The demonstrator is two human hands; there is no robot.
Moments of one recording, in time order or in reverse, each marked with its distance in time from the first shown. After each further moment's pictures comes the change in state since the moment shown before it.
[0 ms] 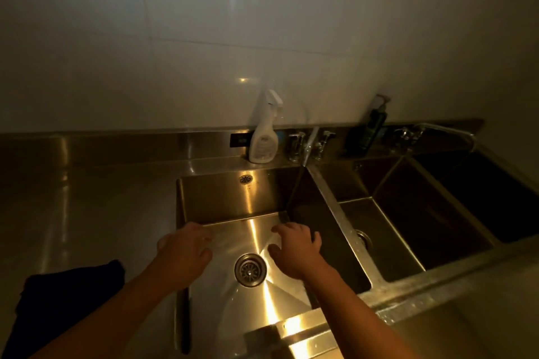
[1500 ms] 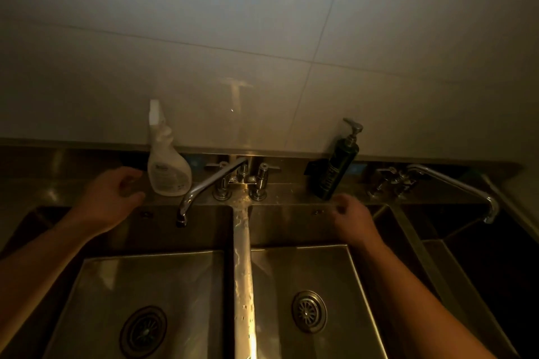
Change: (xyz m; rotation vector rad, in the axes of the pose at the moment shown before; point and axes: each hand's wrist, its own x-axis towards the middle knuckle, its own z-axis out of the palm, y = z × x) left_hand 0.268 0.152 0.046 -0.137 0.340 -0.339; right_hand 0.281 0.342 -0.205 0.342 0.160 0.059
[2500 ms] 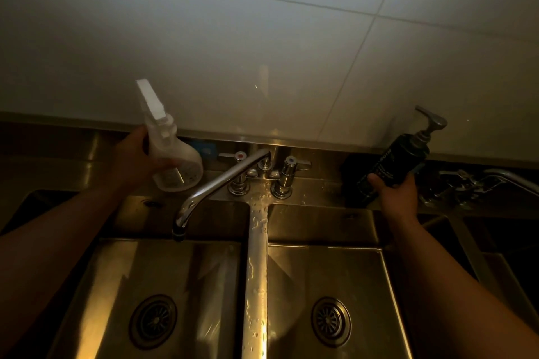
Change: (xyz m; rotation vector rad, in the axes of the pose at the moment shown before) left_hand 0.101 -0.016 0.054 -0.238 0.129 -0.038; right_hand 0.132 0.034 0.034 0.556 0.275 0.088
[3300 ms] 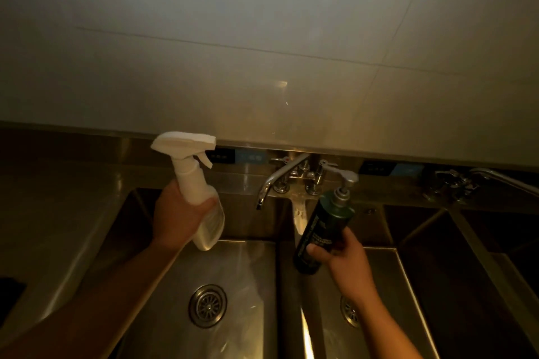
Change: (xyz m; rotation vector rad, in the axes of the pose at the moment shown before) left_hand -0.167 0.005 -0.091 -0.183 0.114 -0.080; right_hand -0.297 -0.053 0.034 0.039 -0.426 -0.004
